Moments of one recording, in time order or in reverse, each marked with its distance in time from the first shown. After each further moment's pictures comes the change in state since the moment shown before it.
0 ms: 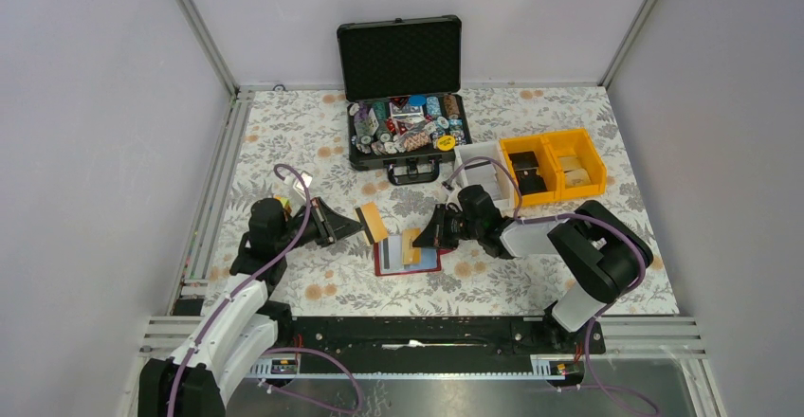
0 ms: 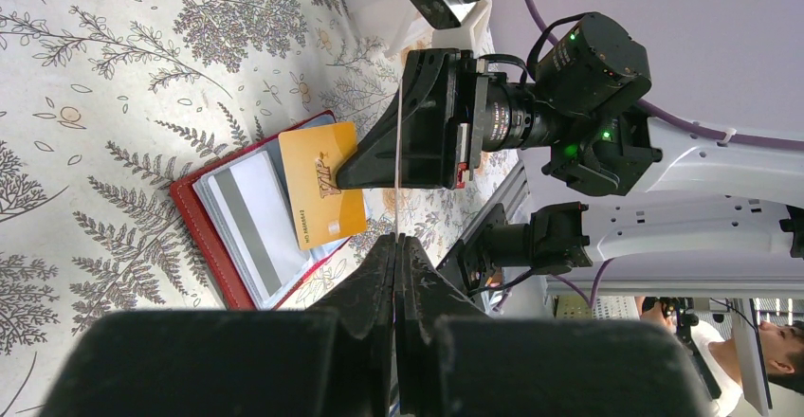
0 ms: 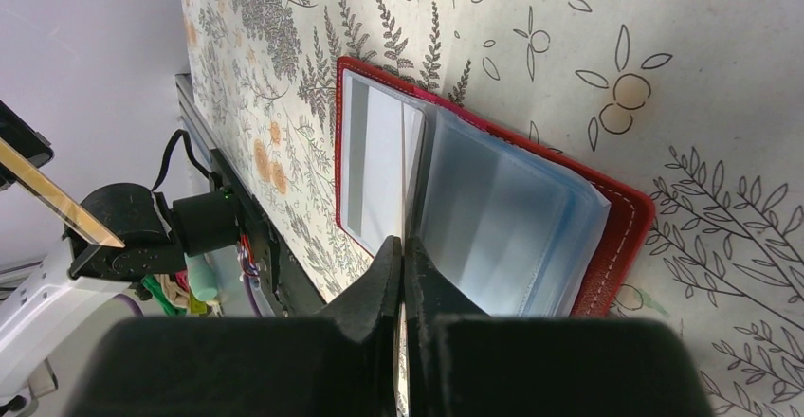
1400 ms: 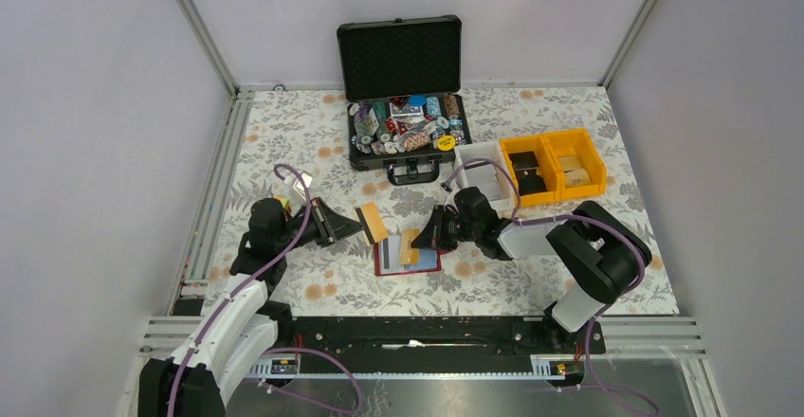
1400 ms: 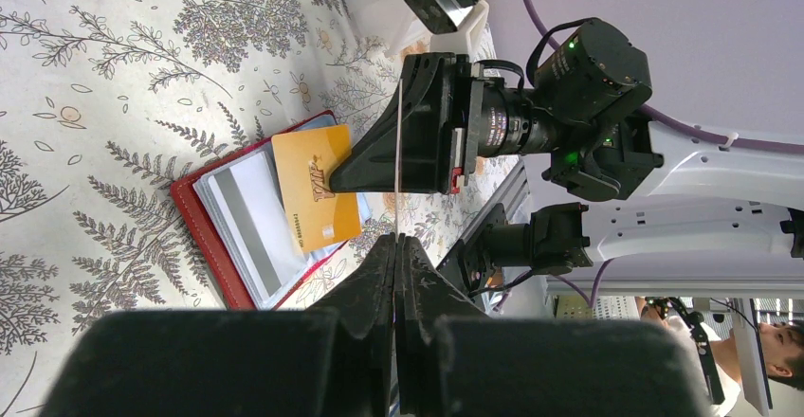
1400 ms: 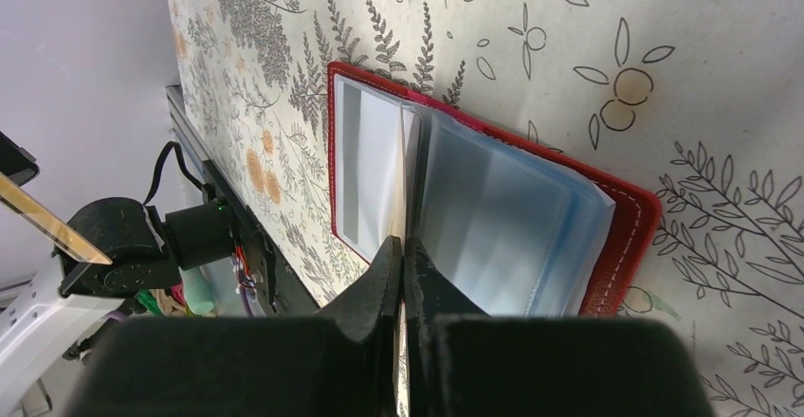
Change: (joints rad) left arm 0.000 0.000 0.000 -0.001 0.000 0.000; right arm 0.028 -0.003 0.005 -0.014 0.054 0.017
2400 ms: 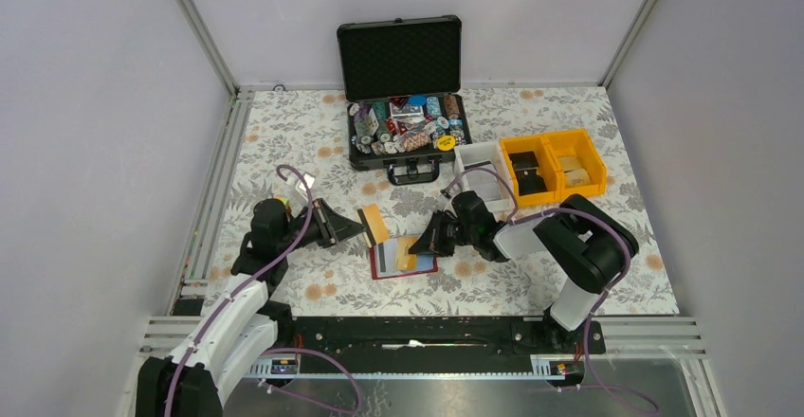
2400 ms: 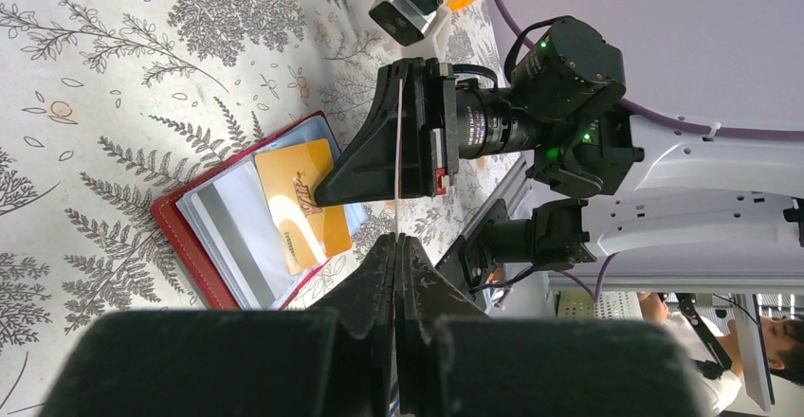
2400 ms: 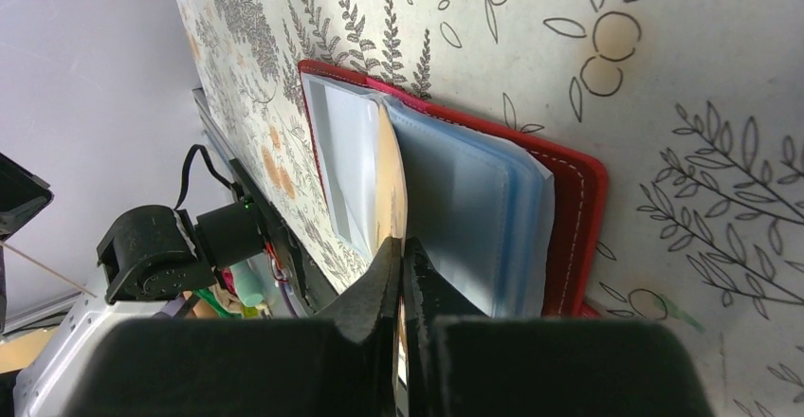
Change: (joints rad) left arm -0.021 -0.006 0.000 -0.005 -0.011 0.001; right arm 0.005 0.078 -0.016 0.058 -0.040 0.140
